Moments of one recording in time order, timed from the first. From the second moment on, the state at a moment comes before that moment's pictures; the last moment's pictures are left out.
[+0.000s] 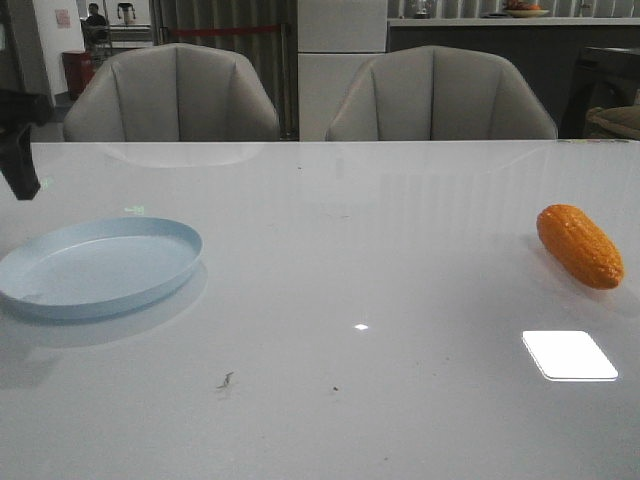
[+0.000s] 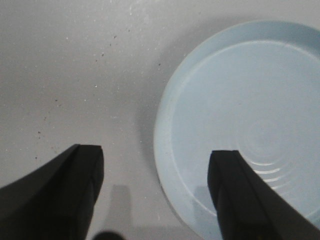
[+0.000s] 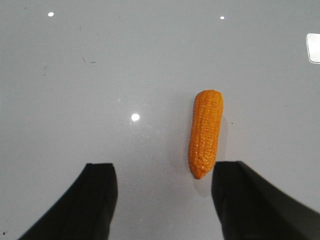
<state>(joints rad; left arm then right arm) -0.03 1.88 -1.43 -0.06 0.86 0.07 0.05 0.99 -0.77 0.27 0.44 -0.21</state>
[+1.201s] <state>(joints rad) -0.03 2.04 -1.44 -0.06 0.87 0.06 0.05 0.99 -0.77 0.27 0.44 -0.21</state>
